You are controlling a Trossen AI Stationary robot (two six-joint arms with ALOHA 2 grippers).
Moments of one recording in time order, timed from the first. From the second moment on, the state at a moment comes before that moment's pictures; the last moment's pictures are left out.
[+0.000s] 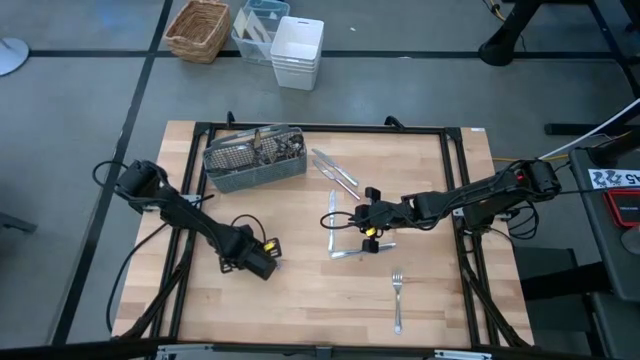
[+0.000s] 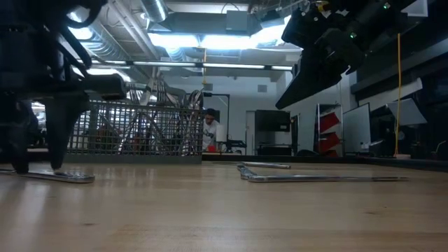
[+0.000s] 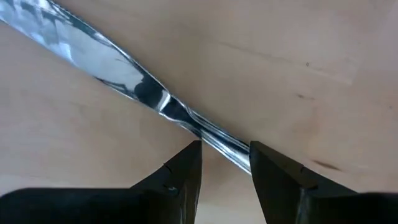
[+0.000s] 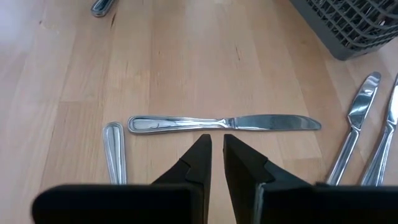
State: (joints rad) left arm -0.50 1.63 0.87 -0.69 -0.15 -2.36; right arm 0.16 1.44 0.80 -0.11 0.22 0.10
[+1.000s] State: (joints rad) left arm -0.49 1.64 0.87 -0.88 -0.15 -2.35; right arm 0.16 1.44 0.80 -0.11 0.22 0.10
